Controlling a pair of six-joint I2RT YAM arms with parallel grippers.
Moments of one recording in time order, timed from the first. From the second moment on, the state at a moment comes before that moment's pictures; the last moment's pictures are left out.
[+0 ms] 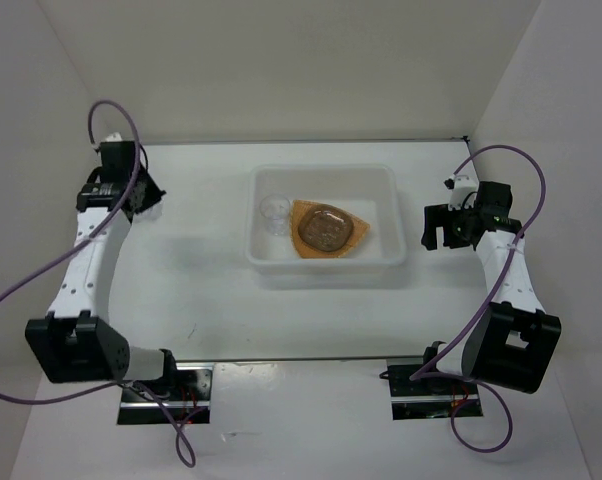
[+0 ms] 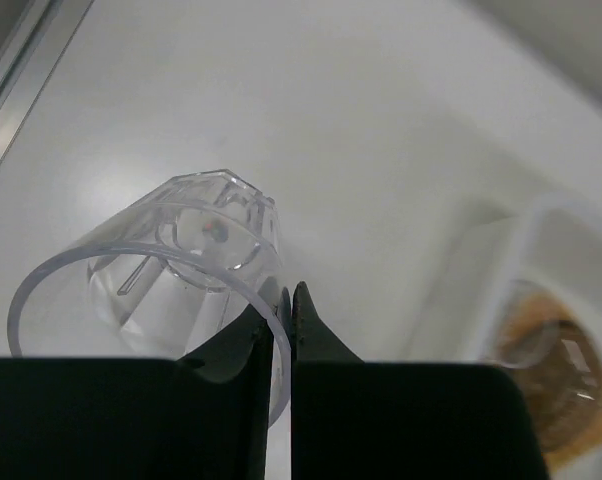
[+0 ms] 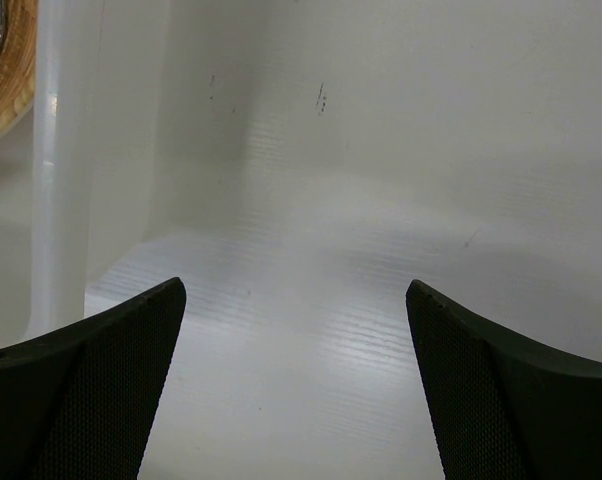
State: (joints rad) left arm 0.08 1.37 1.33 -0.75 -0.20 -0.50; right arm -0.28 1.28 0.97 -0.60 -0.33 -0.32
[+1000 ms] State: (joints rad) left arm -0.61 1.79 1.60 -0.78 0.00 -0.22; right arm -0.27 1.30 0.97 -0.60 -0.33 -0.33
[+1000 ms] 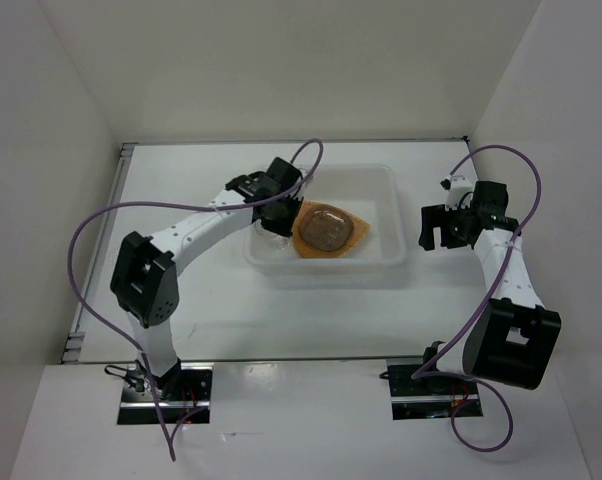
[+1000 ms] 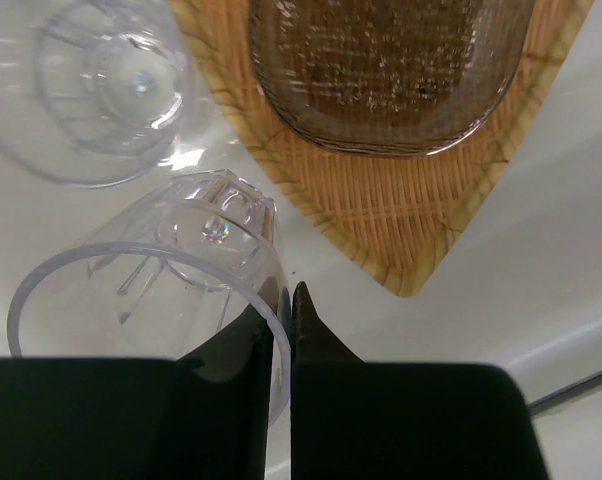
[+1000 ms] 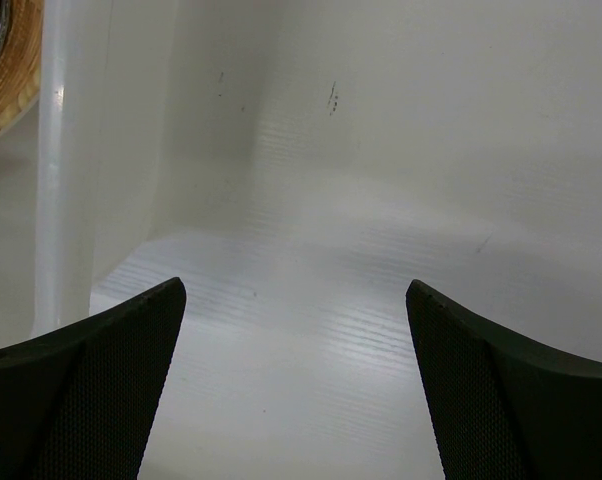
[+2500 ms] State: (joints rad) left arm -0.54 1.06 1.38 -0.38 -0.31 -0.16; right arm -0.20 1.29 1.09 -0.65 -0.34 -0.32
